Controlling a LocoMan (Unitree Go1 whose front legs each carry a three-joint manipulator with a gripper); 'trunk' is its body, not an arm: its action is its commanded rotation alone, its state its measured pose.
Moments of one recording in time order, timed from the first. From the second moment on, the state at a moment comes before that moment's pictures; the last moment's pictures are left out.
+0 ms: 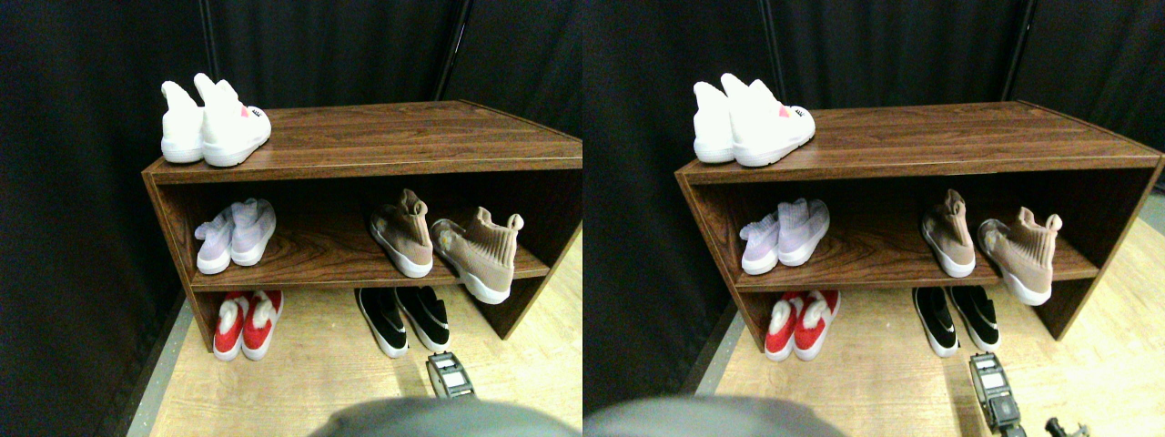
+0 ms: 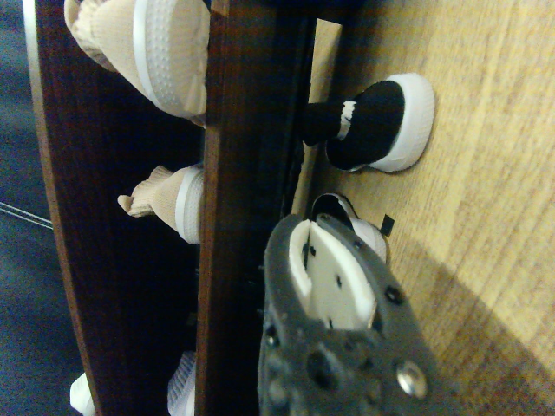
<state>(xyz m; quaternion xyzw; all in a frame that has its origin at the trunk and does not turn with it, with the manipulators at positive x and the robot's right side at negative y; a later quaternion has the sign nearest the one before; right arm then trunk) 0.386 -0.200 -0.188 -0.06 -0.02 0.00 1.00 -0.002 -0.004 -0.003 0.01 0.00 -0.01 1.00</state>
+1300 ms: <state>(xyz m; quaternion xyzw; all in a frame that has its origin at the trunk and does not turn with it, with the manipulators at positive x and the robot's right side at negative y) 0.373 -0.217 -0.151 0.07 -0.04 0.00 1.00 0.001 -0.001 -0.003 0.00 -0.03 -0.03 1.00</state>
